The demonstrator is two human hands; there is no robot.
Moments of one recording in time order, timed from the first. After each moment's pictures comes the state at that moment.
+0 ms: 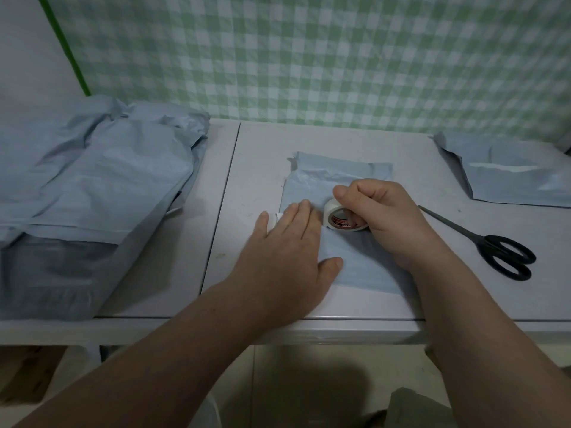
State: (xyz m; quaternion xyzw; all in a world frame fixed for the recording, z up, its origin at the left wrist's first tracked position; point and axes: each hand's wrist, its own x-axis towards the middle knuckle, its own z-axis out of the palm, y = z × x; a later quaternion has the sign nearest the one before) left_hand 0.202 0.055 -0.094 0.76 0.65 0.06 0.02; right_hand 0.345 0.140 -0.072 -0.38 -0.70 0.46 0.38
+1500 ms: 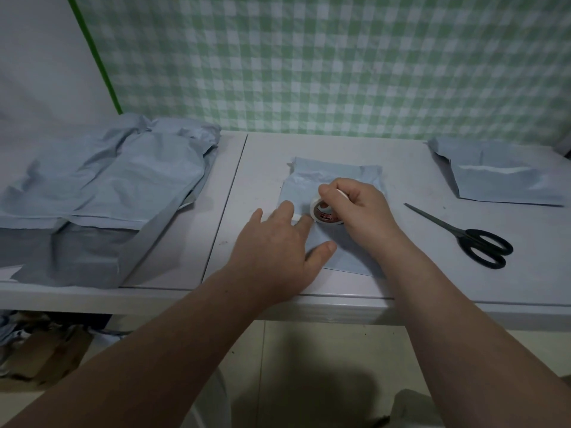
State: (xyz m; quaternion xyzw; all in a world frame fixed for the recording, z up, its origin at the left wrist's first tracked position) left_hand 0.213 0.043 -0.084 0.72 0.69 0.09 -0.05; right_hand 0.341 0.135 -0.081 -0.39 -0.73 0.39 0.41
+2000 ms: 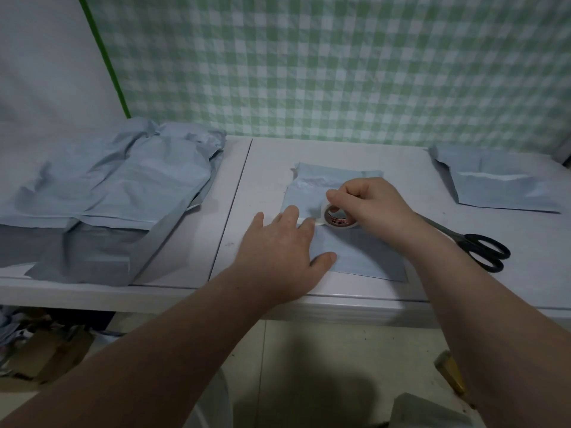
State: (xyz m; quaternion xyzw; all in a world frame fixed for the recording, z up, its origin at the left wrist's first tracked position) left_hand 0.214 0.042 -0.083 0.72 0.69 0.05 -0.06; right_hand 0.355 0.139 -0.053 -0.44 -0.78 0.35 0.29
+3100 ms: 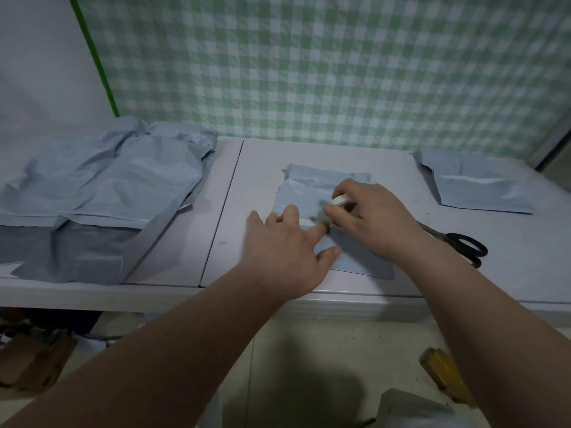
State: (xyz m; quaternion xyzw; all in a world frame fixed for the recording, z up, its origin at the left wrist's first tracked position) left_hand 0.229 0.050 -0.082 0.71 0.70 0.00 -0.04; right_hand 0.370 0.133 -0.056 -0.44 -0.86 0.10 0.22
